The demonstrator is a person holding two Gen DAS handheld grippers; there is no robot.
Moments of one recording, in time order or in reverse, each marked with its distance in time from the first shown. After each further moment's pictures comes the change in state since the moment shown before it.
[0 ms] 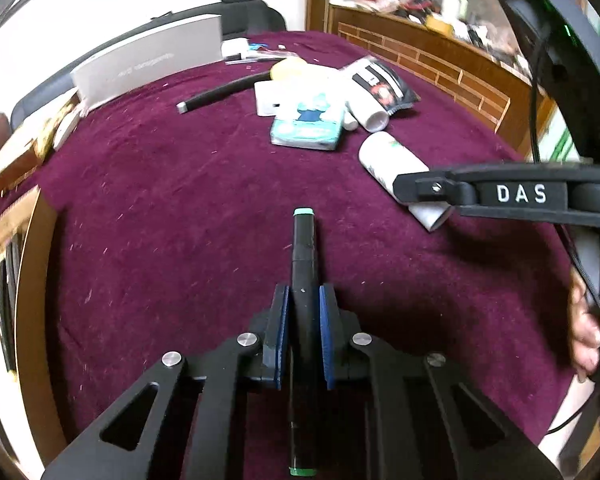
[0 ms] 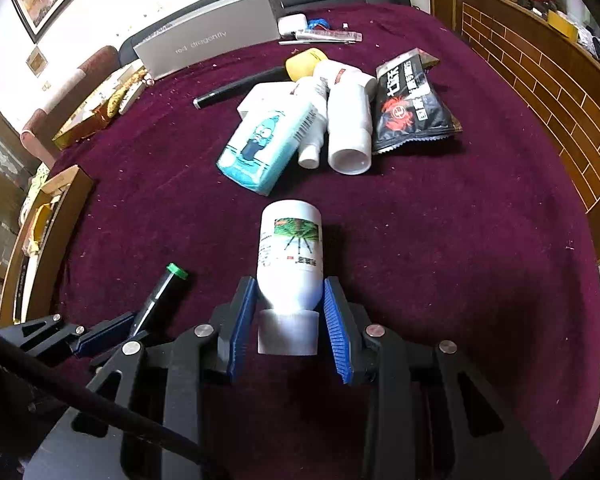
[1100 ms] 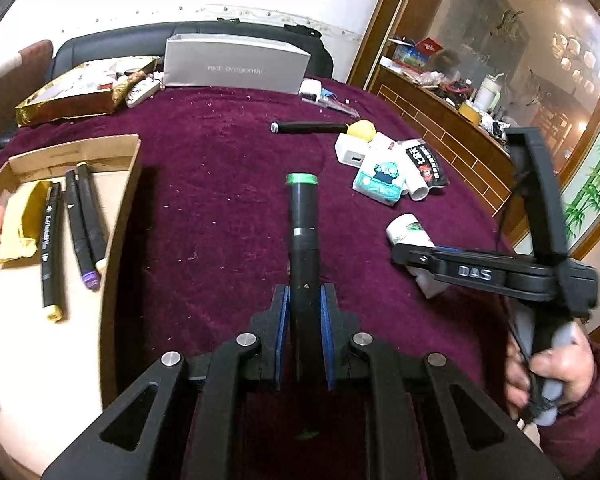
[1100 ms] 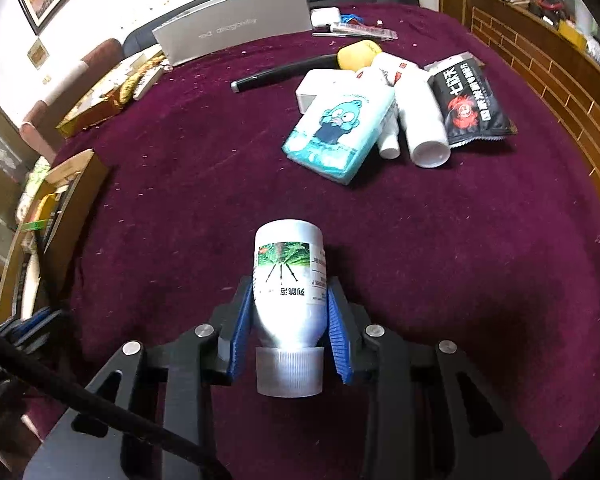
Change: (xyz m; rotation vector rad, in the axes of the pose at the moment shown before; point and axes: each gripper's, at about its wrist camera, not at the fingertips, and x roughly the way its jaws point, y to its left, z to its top) left arm -0.046 0.074 -0.018 -0.246 -0.147 -0.081; right arm 0.020 0.053 -0.007 -0.007 0.006 -0.007
